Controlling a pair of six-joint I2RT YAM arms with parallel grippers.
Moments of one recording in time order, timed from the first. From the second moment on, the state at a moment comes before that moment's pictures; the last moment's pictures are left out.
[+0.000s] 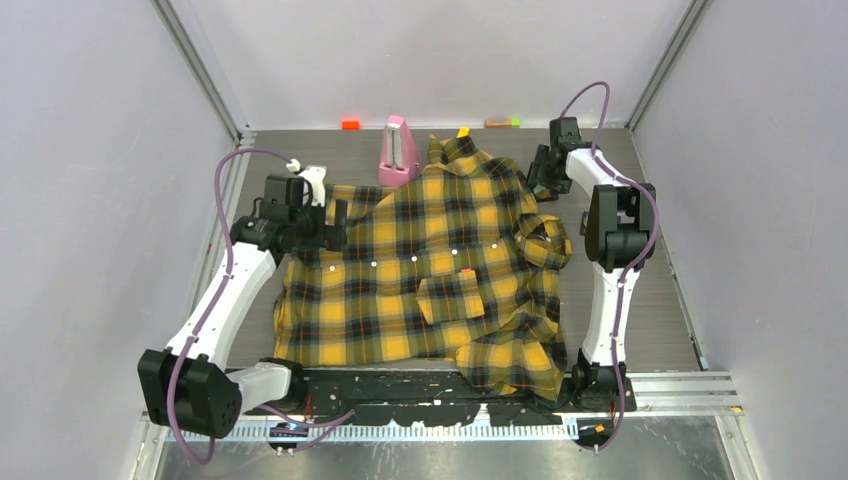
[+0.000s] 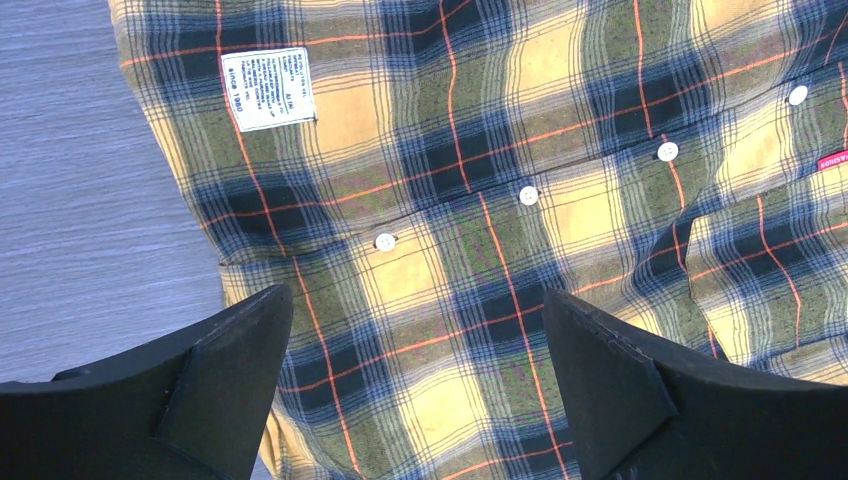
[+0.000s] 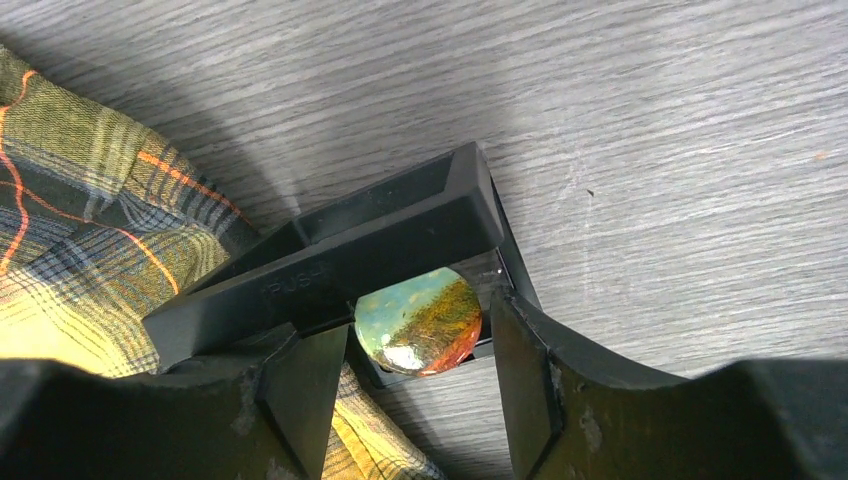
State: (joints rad) left arm -0.20 1.18 1.05 -0.69 0.05 -0.05; right arm 0.03 2.22 1.75 -0.52 0.09 0.29
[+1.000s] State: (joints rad) left arm -0.19 1.12 1.02 -0.63 0.22 -0.17; right arm 0.05 2.03 1.64 -0.52 0.07 0.33
